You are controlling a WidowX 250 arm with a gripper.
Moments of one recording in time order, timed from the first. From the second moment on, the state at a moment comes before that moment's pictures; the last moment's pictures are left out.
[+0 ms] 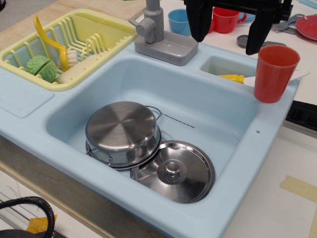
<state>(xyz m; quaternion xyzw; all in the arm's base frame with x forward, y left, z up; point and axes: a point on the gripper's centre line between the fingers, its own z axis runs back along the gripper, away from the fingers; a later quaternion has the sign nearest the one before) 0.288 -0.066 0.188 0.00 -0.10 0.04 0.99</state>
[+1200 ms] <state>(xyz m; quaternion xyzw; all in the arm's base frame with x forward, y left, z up) 0.317 -0.075 0.184 -0.01 -0.11 0.03 0.99</state>
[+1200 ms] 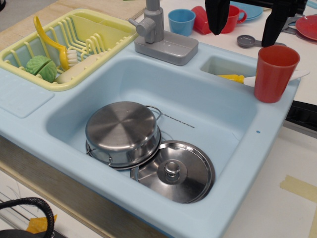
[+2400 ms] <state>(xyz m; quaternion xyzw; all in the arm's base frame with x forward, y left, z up) 0.318 -0.087 0.140 -0.05 -0.13 0.04 0.99</state>
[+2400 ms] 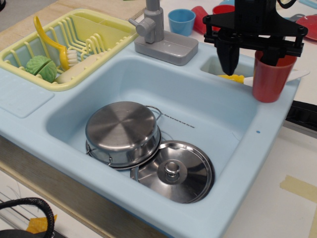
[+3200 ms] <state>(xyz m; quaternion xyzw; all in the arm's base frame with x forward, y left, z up) 0.306 -0.077 0.152 -0.01 -0.08 0.04 1.00</state>
